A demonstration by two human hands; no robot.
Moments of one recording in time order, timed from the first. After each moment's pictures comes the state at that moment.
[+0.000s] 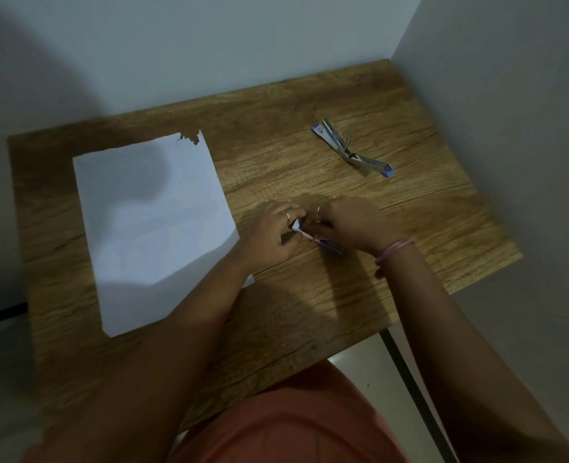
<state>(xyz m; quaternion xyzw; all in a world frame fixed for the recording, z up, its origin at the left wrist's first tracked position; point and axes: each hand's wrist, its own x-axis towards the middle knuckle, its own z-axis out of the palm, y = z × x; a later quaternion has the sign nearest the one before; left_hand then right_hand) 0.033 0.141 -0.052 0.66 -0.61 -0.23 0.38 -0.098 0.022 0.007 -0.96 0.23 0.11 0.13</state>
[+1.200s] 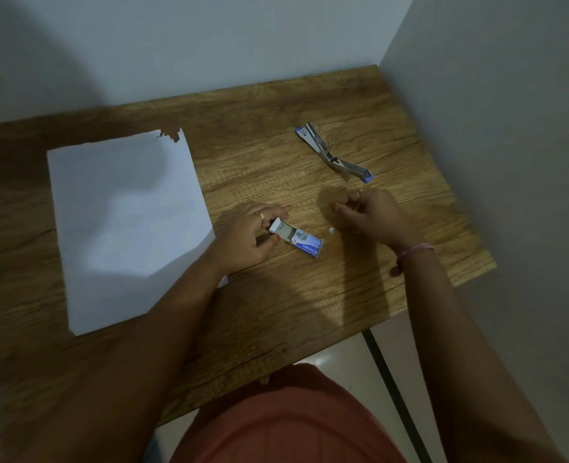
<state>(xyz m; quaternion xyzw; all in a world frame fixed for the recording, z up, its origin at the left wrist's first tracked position) 0.034 0.139 -0.063 0.67 -0.60 -0.21 0.38 -0.156 -0.031 -0.002 -0.86 0.39 -0.03 0.32</state>
